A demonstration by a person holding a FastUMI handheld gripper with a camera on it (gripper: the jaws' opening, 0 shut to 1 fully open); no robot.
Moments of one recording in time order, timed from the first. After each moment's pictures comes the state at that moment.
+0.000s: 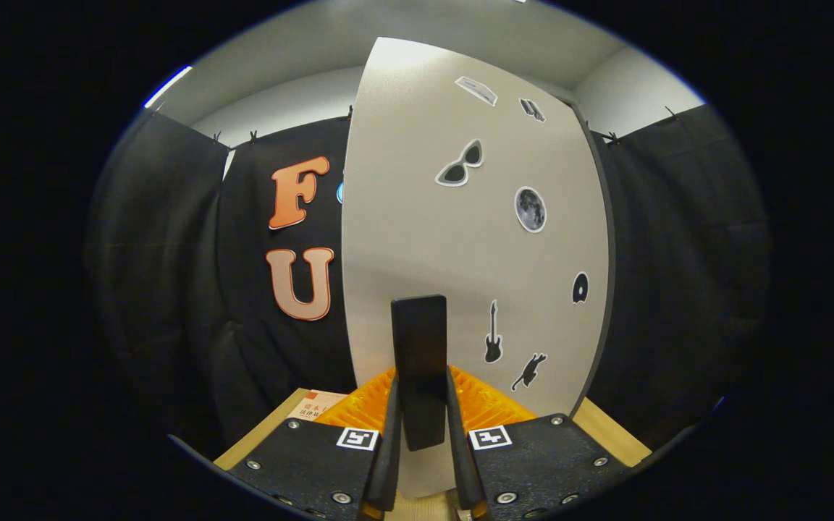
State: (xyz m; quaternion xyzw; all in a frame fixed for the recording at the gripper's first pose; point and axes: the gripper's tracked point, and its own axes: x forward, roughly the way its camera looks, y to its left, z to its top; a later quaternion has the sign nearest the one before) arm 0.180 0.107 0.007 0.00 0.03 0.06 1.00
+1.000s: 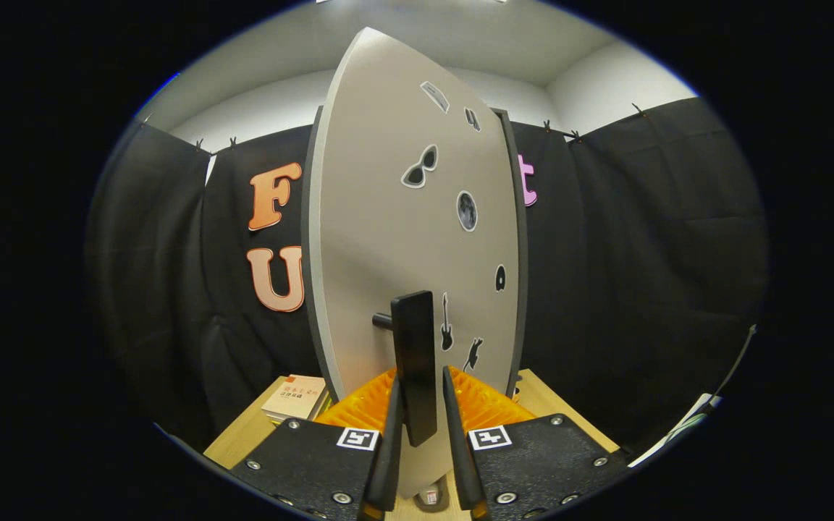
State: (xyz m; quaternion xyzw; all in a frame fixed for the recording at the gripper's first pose) arm 0.145 0.057 0.004 0.01 0.05 0.01 1.00
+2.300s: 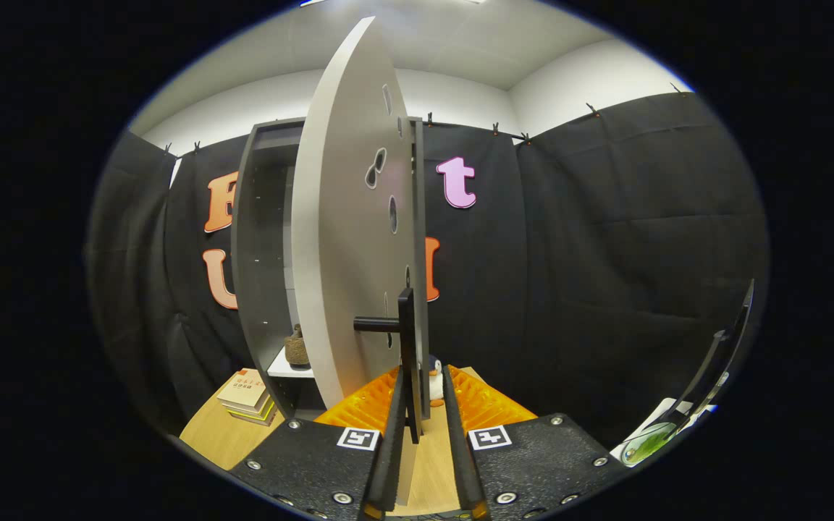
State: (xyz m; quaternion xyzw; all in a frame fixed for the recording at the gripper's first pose) arm 0.134 -0.010 0.005 0.01 0.05 -0.07 1.00
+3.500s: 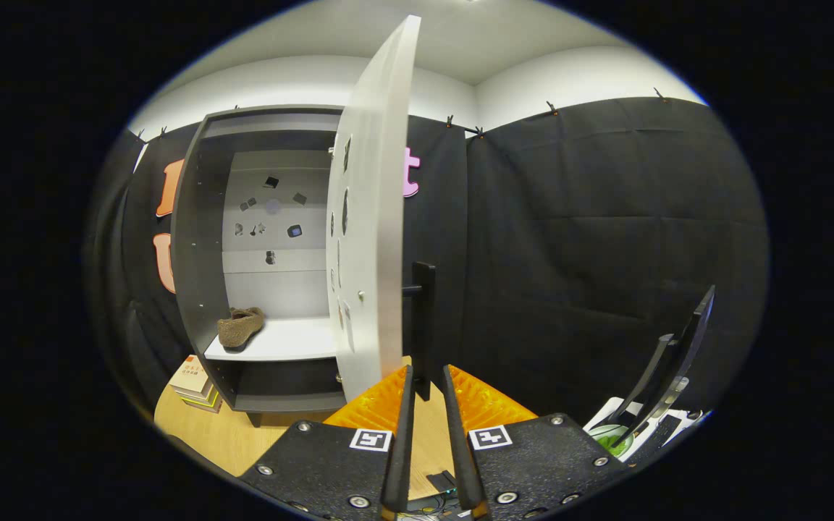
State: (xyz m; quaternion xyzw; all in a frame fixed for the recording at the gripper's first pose) arm 0.107 -0.063 -0.002 -0.01 0.07 -0.17 0.98
